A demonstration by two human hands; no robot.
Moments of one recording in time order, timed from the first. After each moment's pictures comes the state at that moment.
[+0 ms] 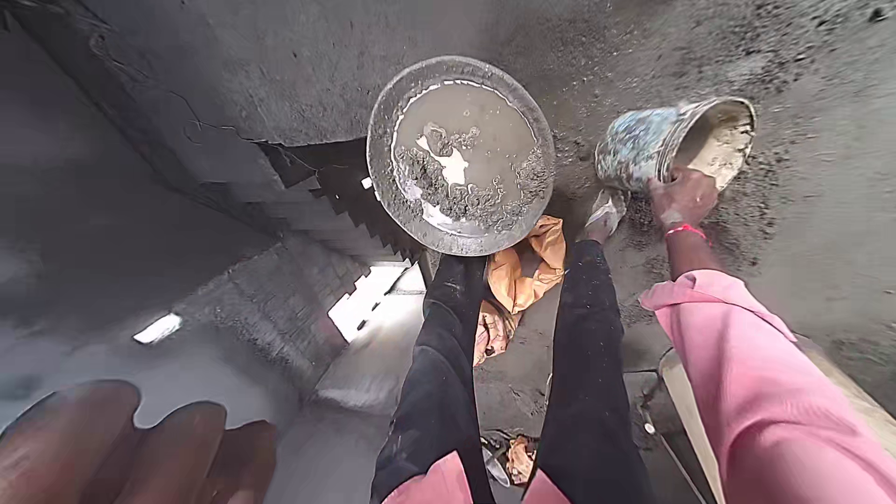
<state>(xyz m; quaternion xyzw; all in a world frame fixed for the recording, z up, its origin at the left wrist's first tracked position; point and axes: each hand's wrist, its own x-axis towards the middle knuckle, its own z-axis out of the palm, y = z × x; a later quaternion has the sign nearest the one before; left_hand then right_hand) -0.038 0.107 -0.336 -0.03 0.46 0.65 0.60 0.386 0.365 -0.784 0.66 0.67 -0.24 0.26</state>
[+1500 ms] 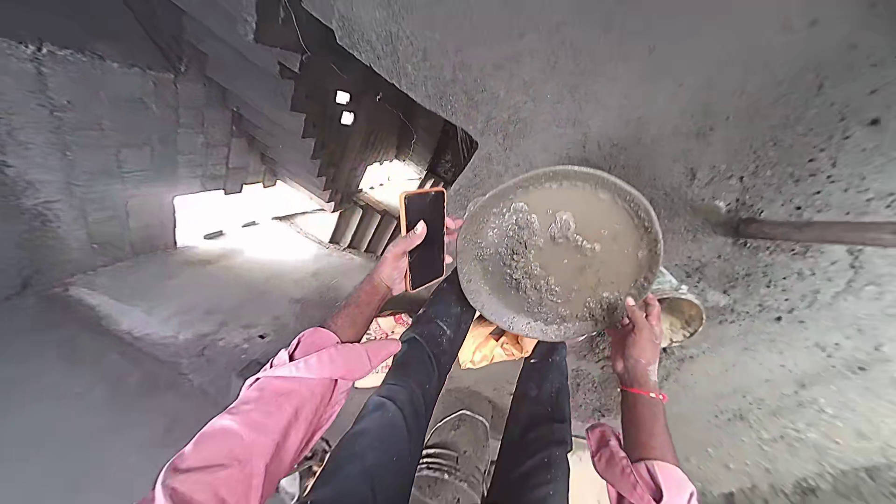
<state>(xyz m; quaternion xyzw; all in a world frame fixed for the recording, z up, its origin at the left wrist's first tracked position) -0.097 -0.039 -0.704 -0.19 0.50 0.67 0.52 0.211 0.307 -0.740 0.67 0.41 -0.62 0.01</state>
